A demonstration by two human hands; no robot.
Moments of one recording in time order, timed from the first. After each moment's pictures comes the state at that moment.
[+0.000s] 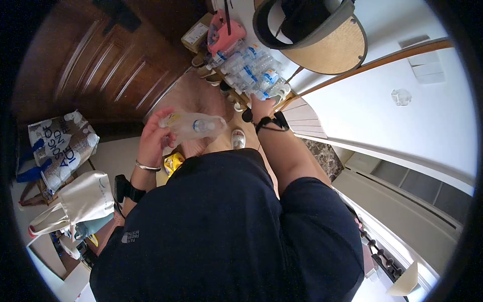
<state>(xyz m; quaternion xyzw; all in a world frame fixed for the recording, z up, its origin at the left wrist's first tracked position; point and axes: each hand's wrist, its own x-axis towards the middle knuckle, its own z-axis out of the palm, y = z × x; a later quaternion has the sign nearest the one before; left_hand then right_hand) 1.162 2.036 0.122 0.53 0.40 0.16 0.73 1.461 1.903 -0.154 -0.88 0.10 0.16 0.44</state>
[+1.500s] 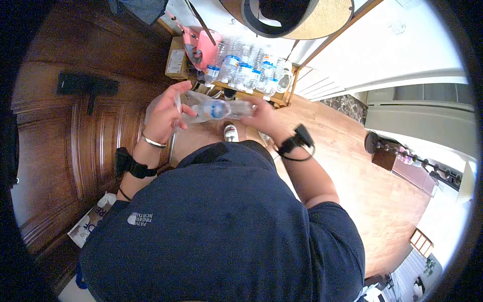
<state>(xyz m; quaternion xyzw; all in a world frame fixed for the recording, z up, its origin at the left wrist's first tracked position) 1.296 2.249 0.137 0.65 0.18 -0.10 0.74 1.382 1.972 -0.005 -0.77 -0.21 0.28 0.53</state>
